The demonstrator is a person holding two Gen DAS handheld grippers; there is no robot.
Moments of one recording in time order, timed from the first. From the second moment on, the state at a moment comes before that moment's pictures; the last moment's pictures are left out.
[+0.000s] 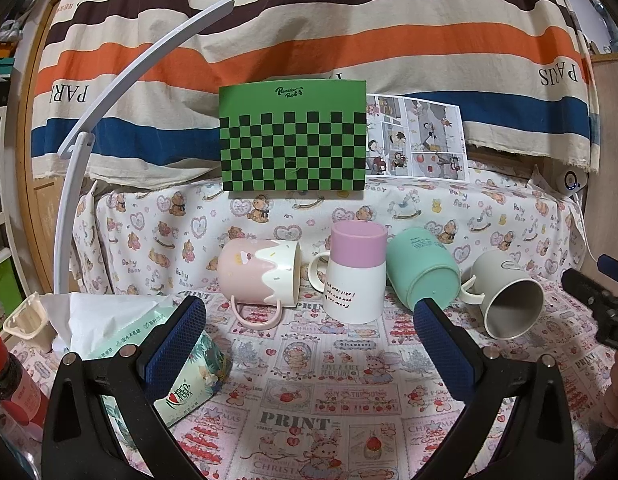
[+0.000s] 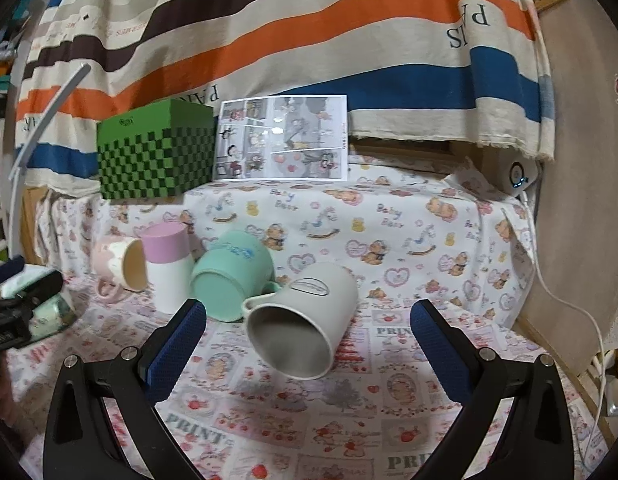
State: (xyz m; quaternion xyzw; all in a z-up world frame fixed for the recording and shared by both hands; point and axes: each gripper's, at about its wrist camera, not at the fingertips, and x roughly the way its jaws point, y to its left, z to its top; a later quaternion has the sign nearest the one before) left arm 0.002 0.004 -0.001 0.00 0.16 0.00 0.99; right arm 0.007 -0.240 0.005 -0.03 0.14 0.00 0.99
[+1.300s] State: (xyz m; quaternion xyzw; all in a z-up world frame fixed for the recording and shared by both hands) left arm 0.006 0.001 -0.001 0.01 0.16 0.01 0.99; right arm 0.201 -0.313 -0.038 0.26 0.51 0.02 0.82
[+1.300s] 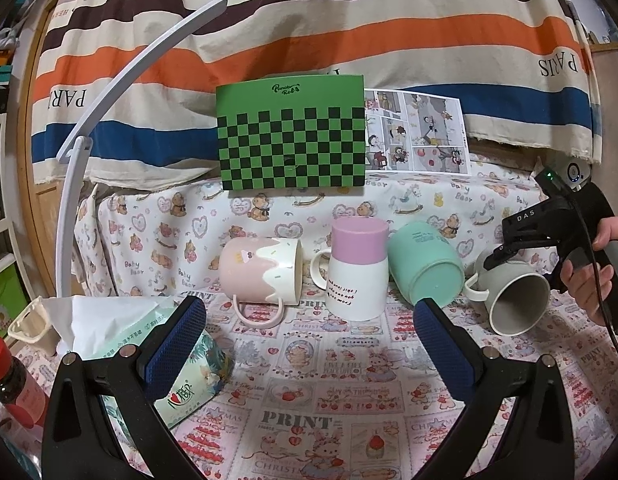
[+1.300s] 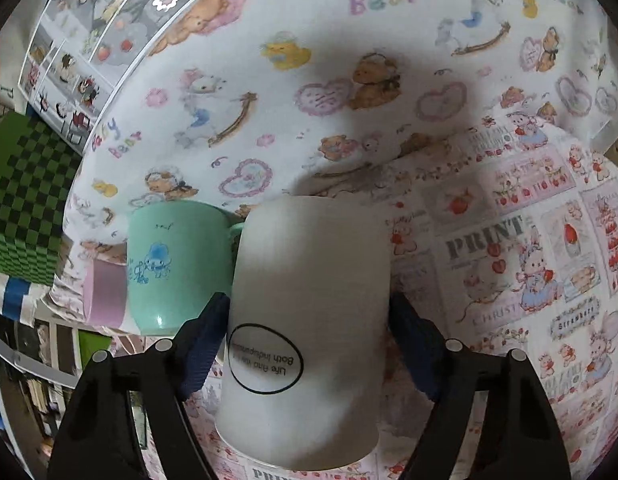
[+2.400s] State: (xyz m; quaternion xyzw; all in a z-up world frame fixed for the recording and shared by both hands) left arm 0.011 0.015 -0.003 -0.02 0.18 0.02 0.98; right arm 0.123 -0.196 -0.028 0.20 0.46 0.16 0.85
